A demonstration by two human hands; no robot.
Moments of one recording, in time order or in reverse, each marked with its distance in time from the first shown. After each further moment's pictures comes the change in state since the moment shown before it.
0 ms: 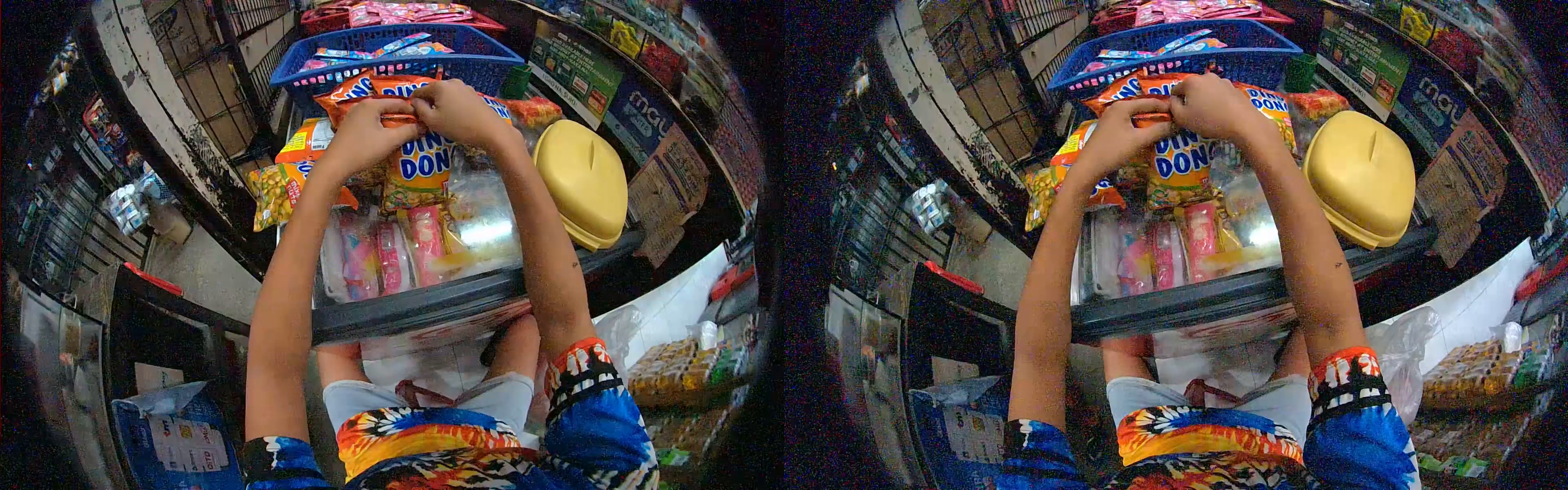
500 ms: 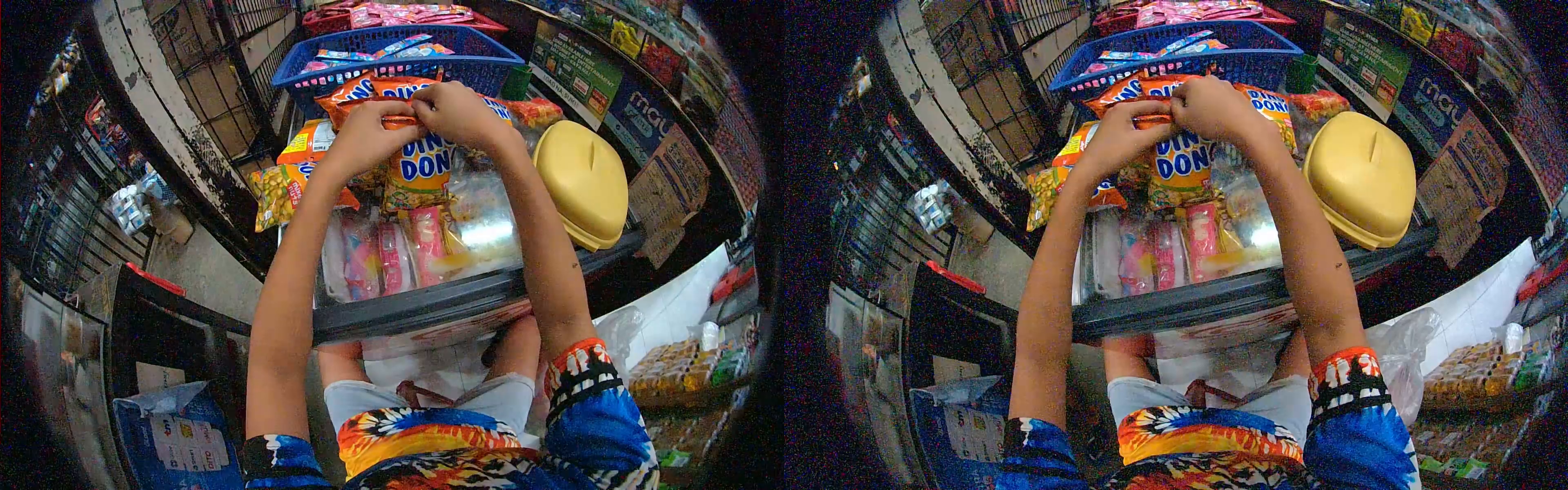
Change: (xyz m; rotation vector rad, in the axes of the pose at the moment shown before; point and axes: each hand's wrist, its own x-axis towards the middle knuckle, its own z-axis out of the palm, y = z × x) left_hand 0.001 -0.003 0.002 0.023 0.014 0.036; right_hand -0.001 0.001 0.001 0.043 -0.010 0.012
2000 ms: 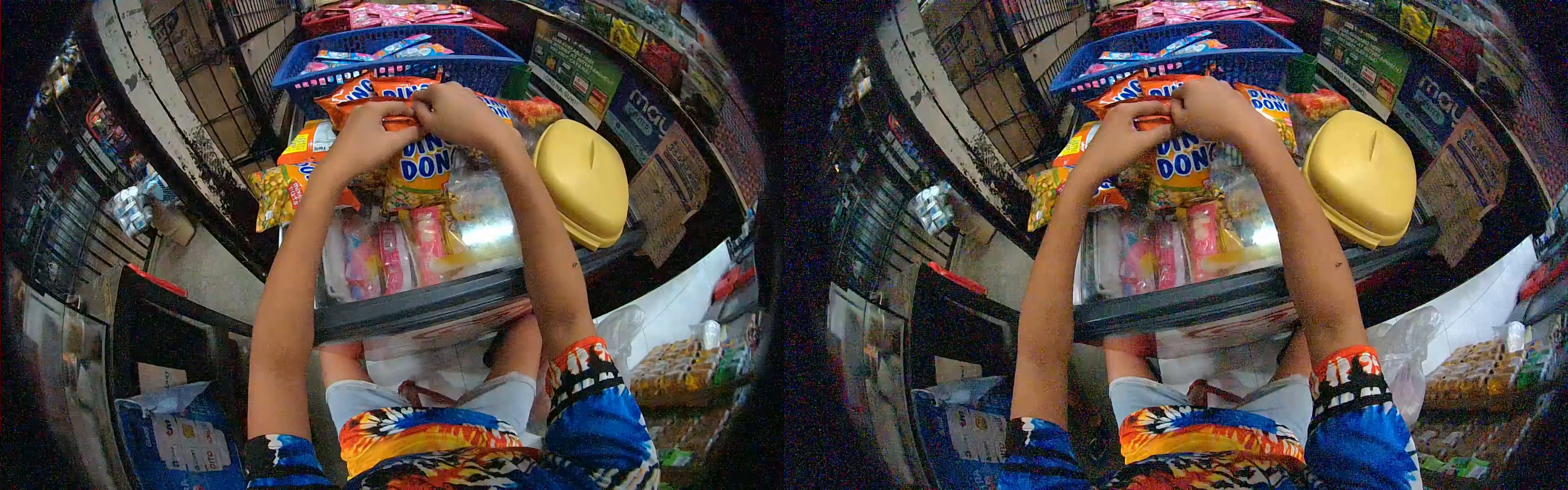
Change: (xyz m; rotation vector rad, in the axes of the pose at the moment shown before) left_hand -0.002 0.008 -0.001 0.030 0.002 -0.026; right_hand 0.000 -0.001 -0.001 -0.061 -0.008 -0.045
